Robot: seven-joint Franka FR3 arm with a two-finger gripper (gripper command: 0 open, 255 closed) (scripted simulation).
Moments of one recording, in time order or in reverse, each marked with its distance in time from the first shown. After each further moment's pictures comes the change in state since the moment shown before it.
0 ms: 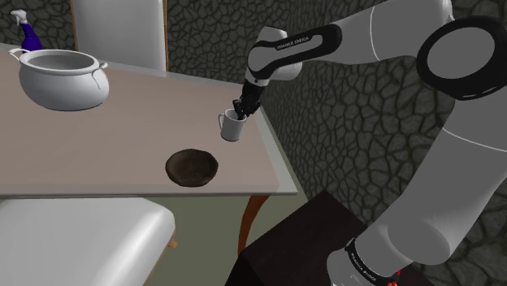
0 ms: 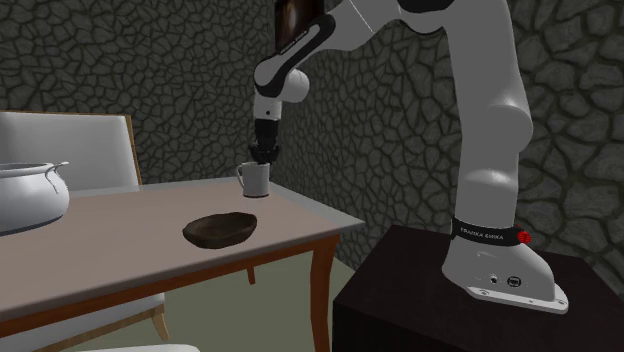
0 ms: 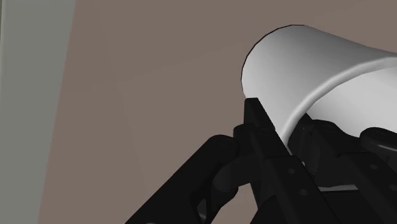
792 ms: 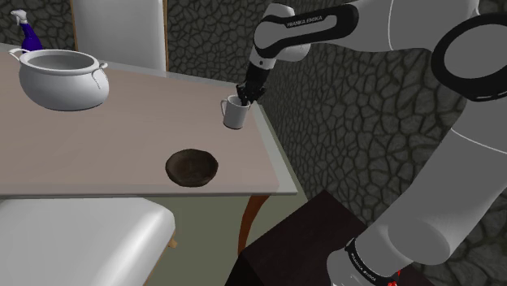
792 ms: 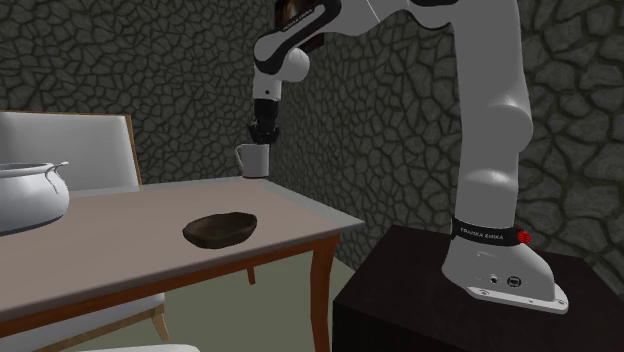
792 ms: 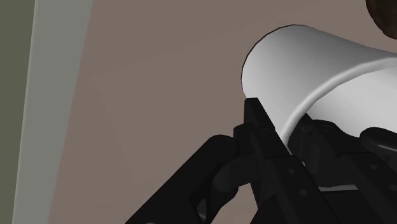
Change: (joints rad) arm -0.001 -0.061 -0.002 0.079 -0.005 -0.139 0.010
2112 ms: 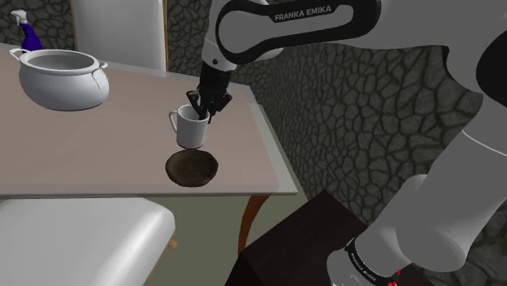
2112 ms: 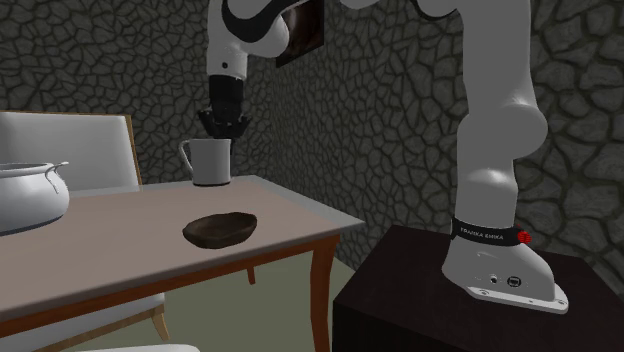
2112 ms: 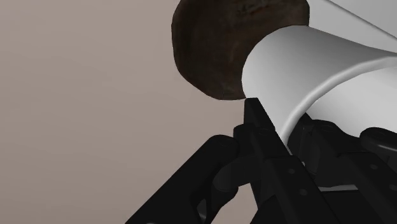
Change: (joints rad) arm 0.215 -0.074 0.172 -0.045 -0.041 -0.006 0.405
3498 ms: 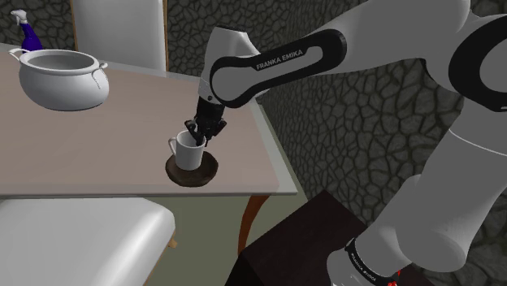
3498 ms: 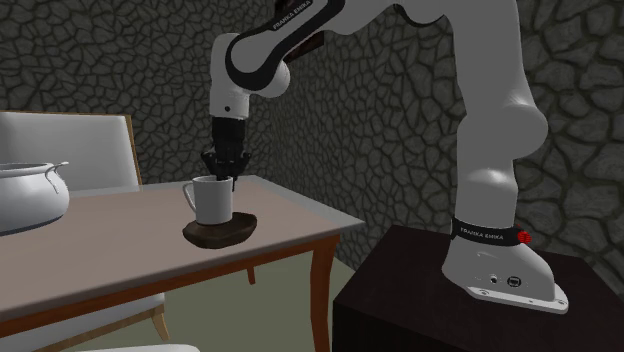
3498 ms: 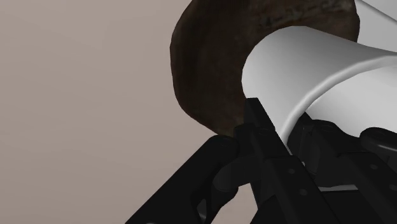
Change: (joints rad) arm 0.006 0.089 -0.001 -0.128 -0.017 0.215 0.007
